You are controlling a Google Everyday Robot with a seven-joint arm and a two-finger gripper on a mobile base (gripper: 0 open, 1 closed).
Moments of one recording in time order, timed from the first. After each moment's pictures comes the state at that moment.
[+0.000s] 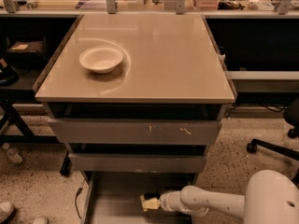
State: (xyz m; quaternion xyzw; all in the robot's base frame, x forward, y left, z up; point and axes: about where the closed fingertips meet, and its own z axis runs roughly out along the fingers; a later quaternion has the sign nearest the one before) arm 0.490 -0.019 0.179 -0.17 0.90 0.33 0.21
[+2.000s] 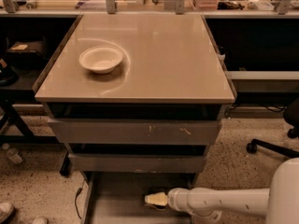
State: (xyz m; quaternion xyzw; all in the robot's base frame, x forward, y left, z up) arm 0.484 -0.062 0.270 -0.10 0.93 0.26 0.25
